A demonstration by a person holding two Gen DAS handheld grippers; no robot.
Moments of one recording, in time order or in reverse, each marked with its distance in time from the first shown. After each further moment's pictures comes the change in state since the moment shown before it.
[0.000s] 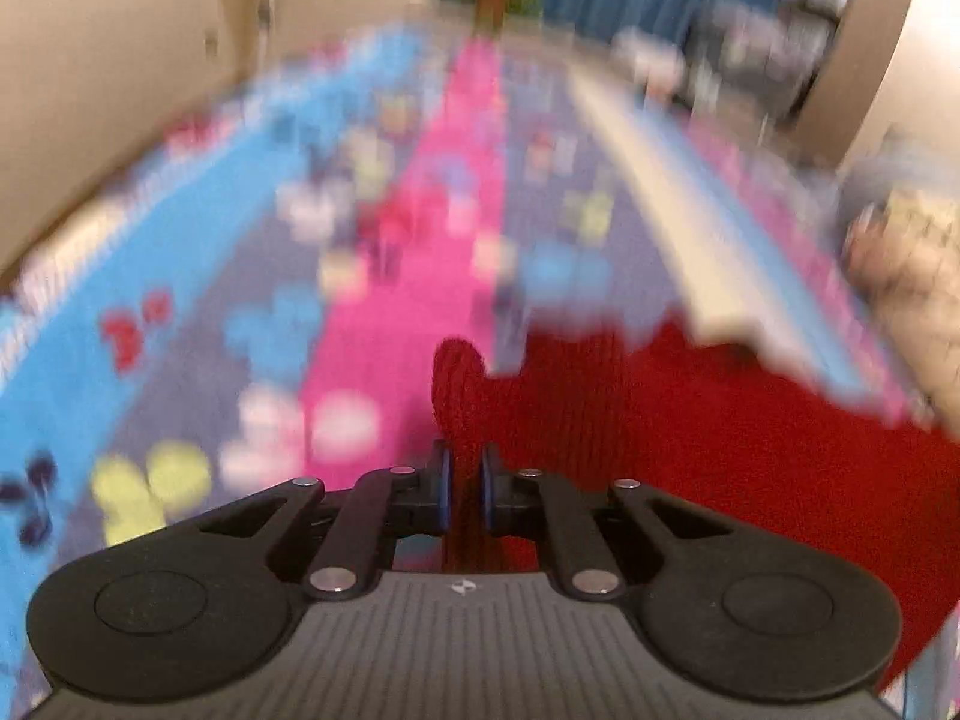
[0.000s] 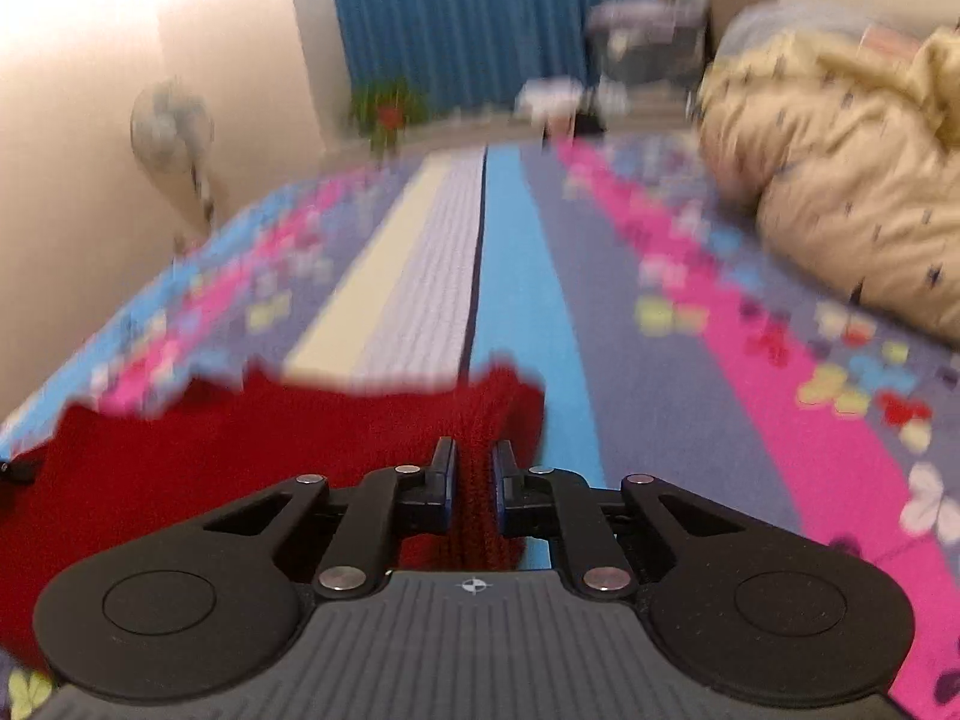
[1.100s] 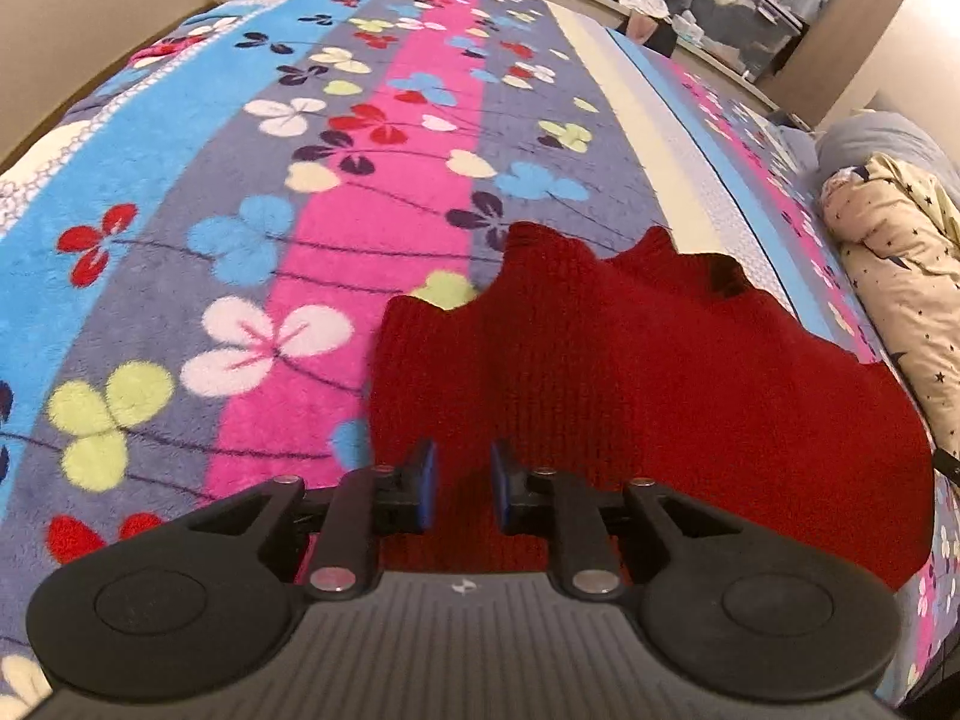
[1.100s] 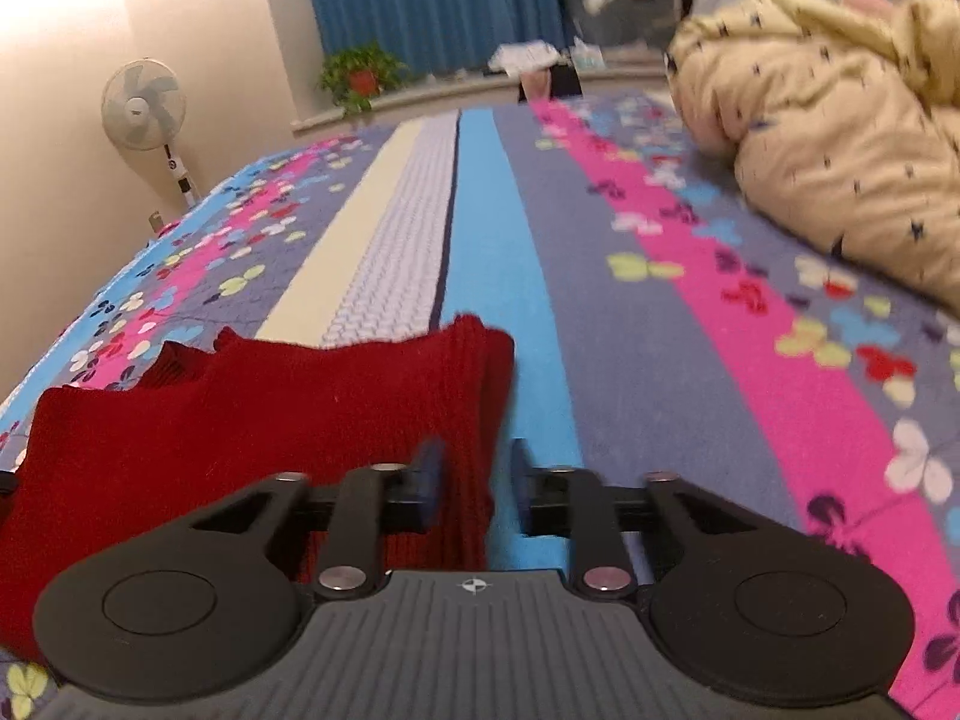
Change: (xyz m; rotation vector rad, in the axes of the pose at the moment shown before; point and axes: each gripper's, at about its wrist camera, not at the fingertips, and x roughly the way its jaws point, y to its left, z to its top) left arm 0.026 0.009 -0.014 -0.008 0.261 -0.069; right arm 0.013 -0.012 -0.009 0.018 0.145 -0.048
